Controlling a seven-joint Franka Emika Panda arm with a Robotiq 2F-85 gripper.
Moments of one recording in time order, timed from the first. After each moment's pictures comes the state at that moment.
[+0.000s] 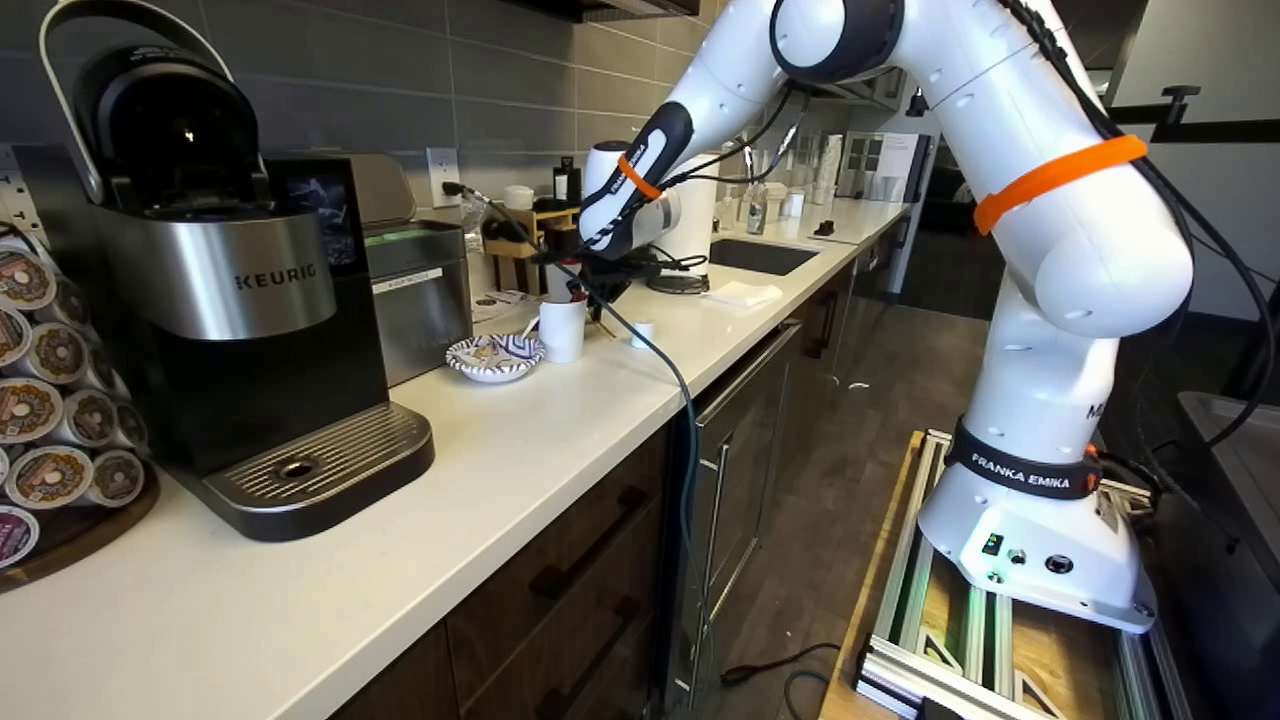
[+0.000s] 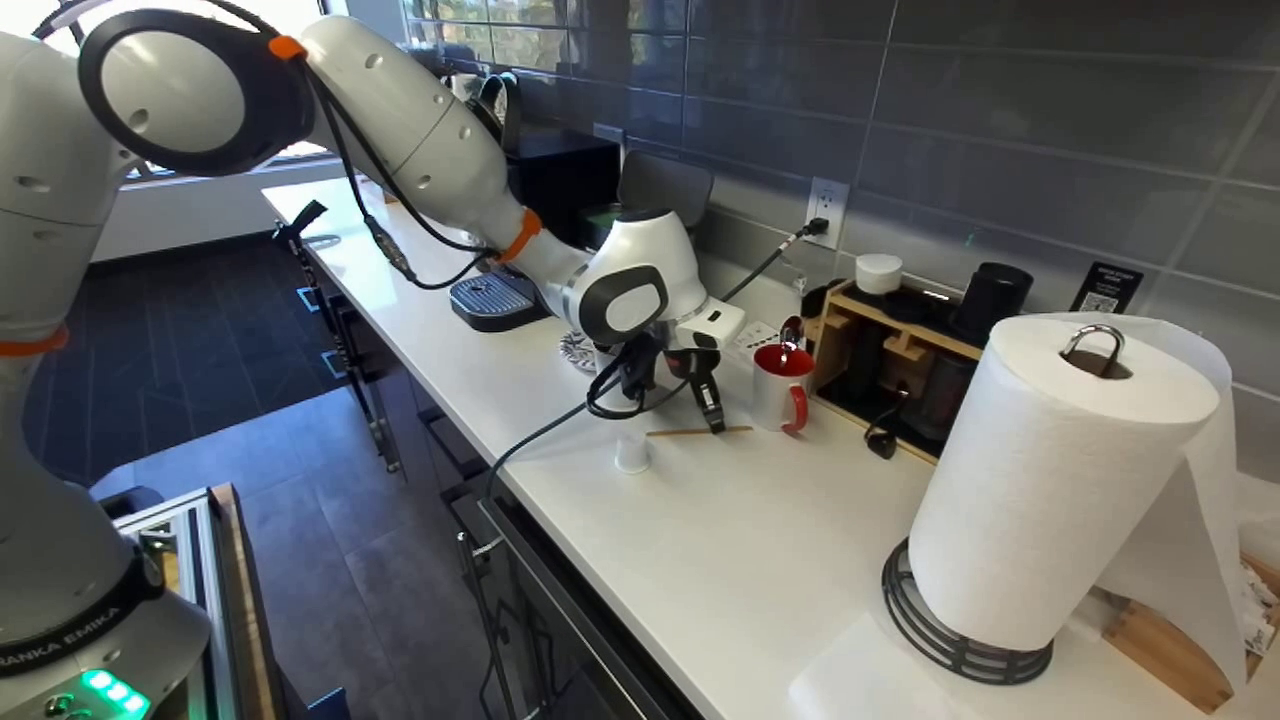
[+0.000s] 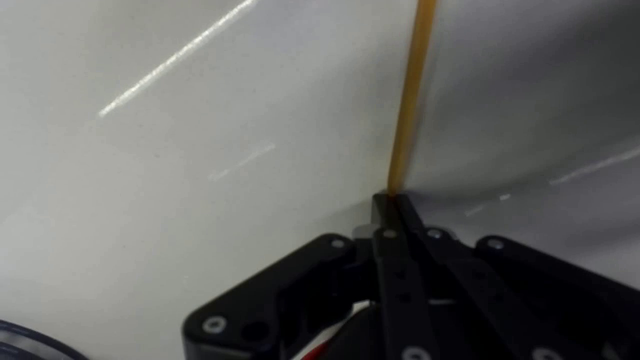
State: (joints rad) arm 0.05 0.62 -0.28 -1.80 -0.05 2.72 0.42
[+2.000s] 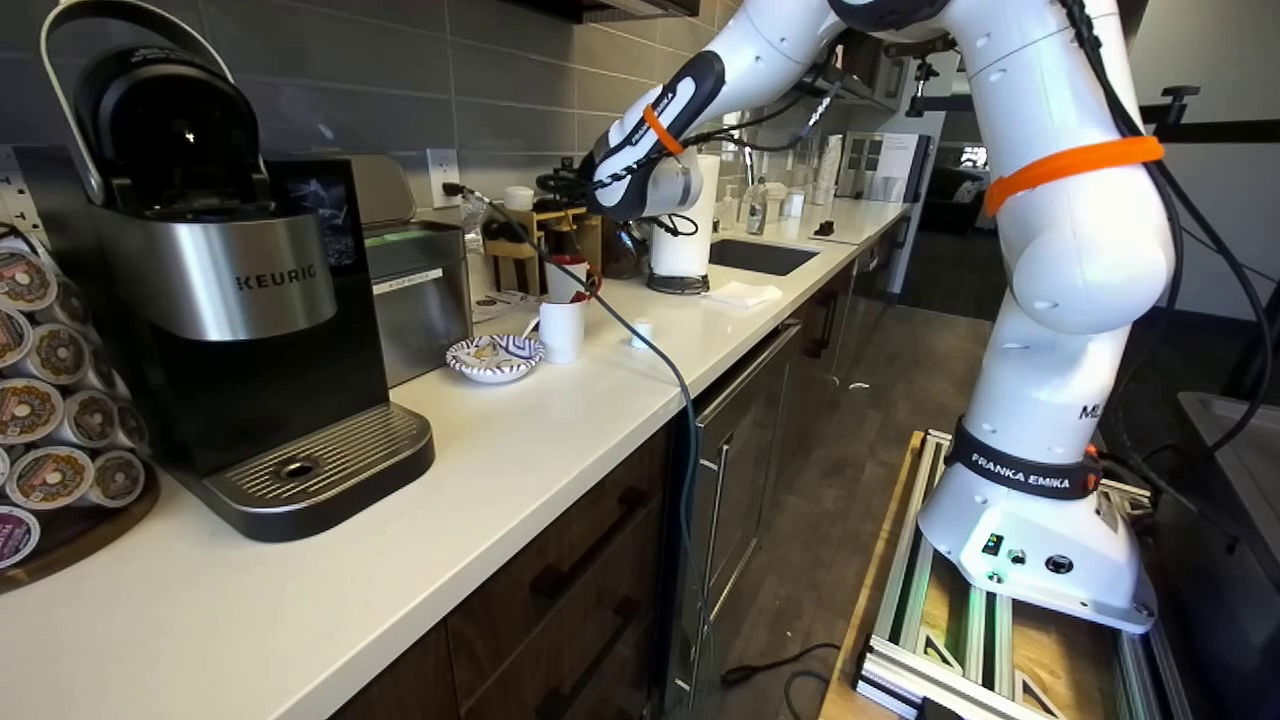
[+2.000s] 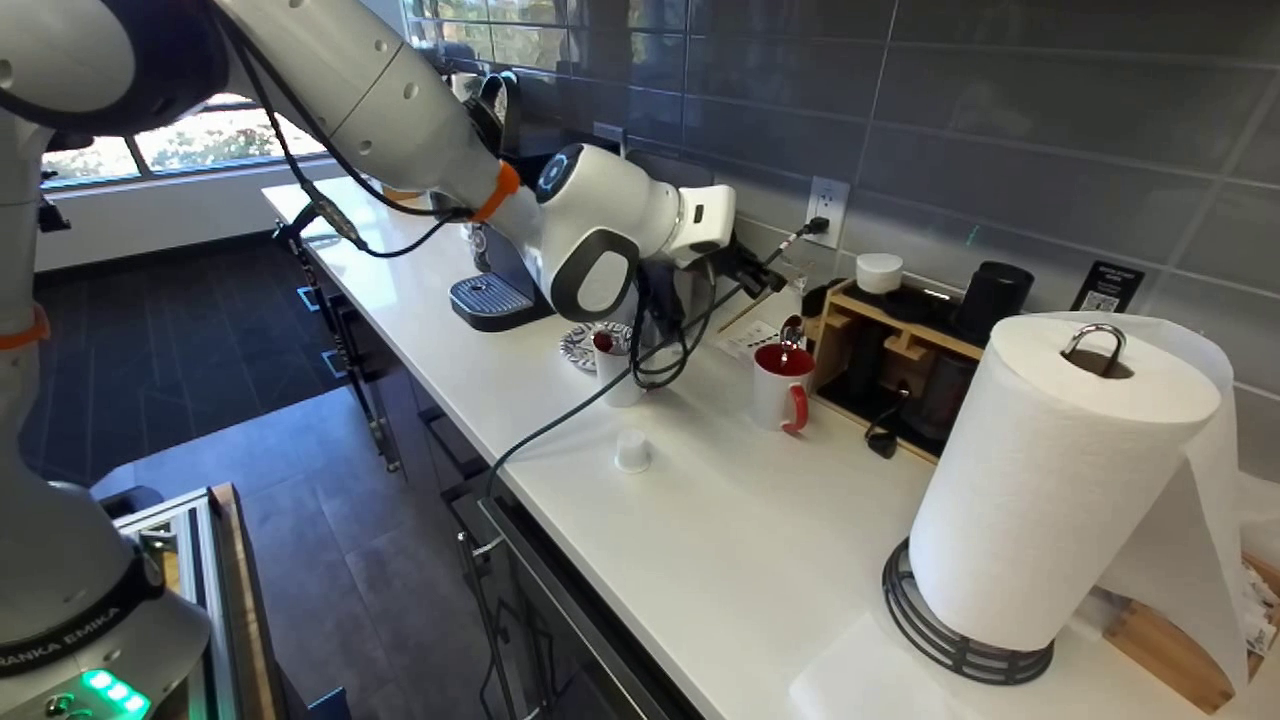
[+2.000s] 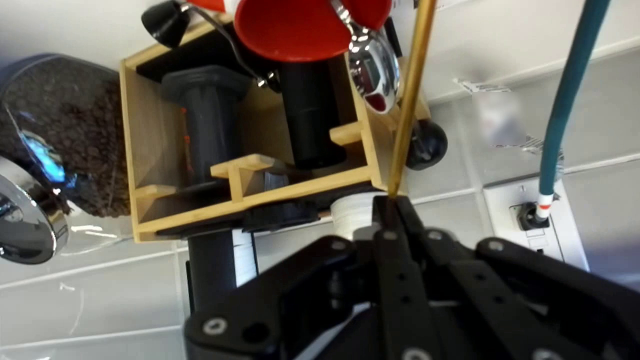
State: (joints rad) arm -0.09 0.45 -0.12 -1.94 0.04 3.45 0.21
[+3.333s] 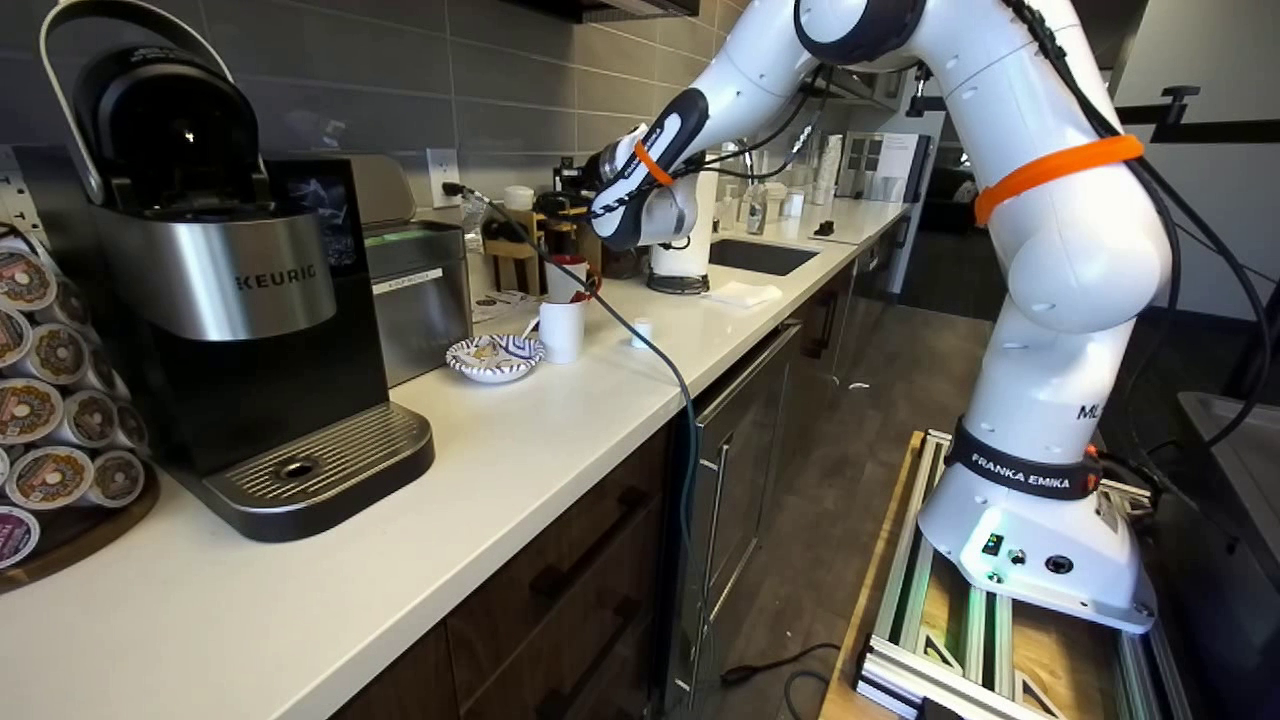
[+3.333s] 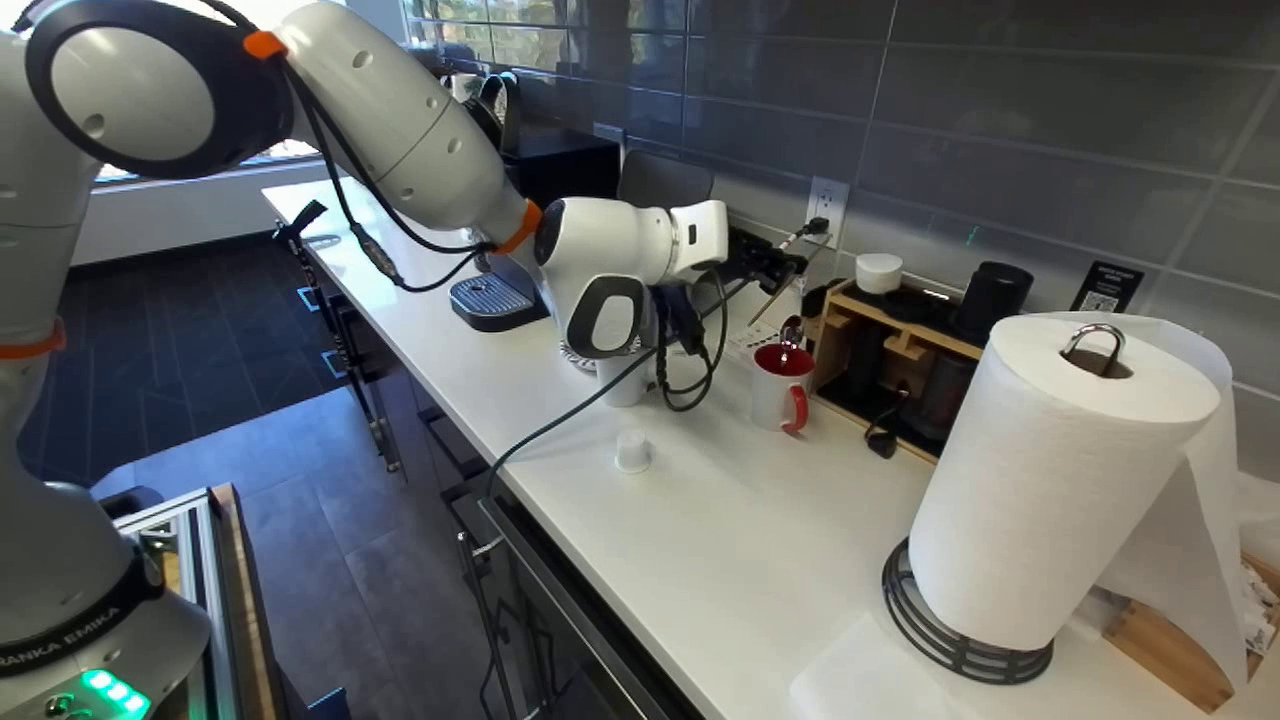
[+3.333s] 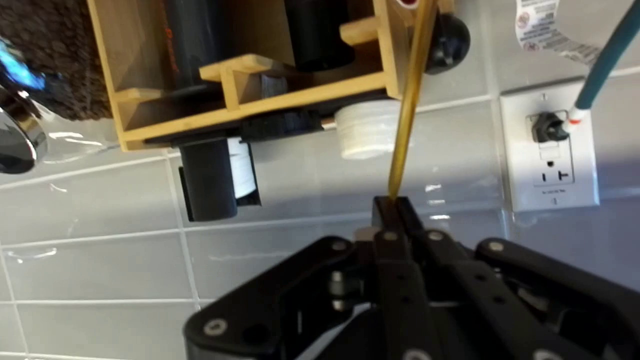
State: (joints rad) arm -0.13 0.57 -0.10 -1.88 0.07 3.79 0.17
